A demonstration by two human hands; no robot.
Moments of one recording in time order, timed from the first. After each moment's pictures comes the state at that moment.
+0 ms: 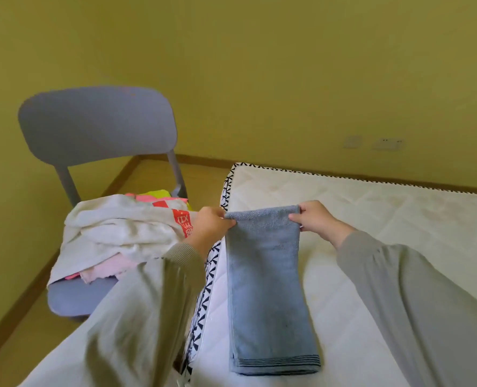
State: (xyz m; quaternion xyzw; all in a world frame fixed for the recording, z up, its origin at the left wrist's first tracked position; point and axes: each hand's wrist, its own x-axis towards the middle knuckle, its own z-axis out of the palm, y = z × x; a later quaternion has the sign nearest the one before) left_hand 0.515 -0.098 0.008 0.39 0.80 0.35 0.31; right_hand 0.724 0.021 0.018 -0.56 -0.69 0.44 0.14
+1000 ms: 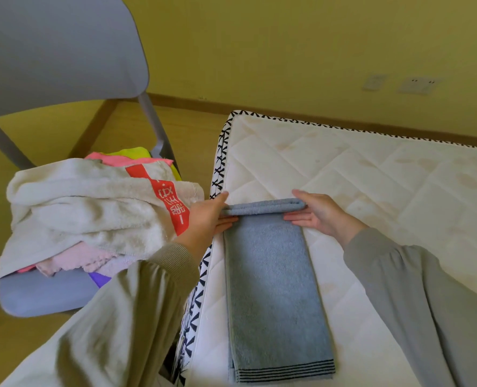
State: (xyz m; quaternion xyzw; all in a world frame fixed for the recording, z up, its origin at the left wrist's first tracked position) left_hand 0.502 -0.051 -0.090 0.05 0.66 0.51 0.55; right_hand 0.710 0.063 -0.080 -0.59 -0.43 0.67 0.15
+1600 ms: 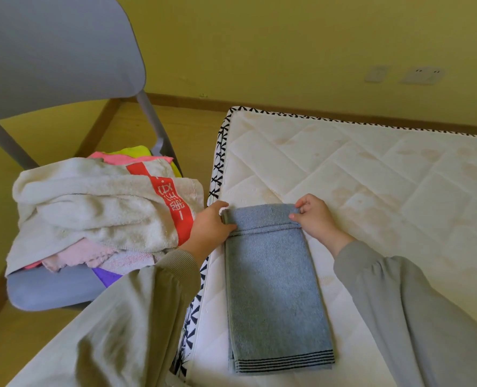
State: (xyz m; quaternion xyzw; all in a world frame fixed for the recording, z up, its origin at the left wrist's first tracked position) left_hand 0.510 -0.071 -0.114 0.44 0.79 0.25 0.34; right_hand 0.723 0.046 -0.125 -0.60 -0.64 0.45 0.16
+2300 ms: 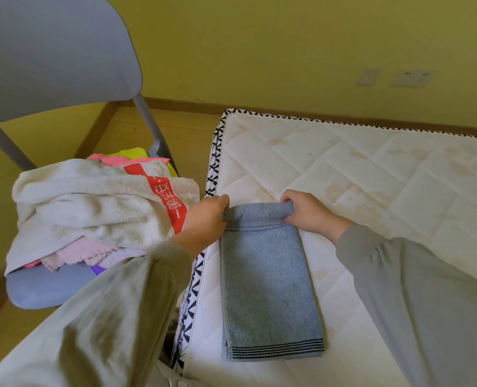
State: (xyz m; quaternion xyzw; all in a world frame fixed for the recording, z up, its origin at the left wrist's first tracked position) left_hand 0.506 -0.072 -0.094 0.65 0.75 0.08 0.13; right_hand 0.724 0.047 -0.092 -0.48 -0.83 0.29 -0.01
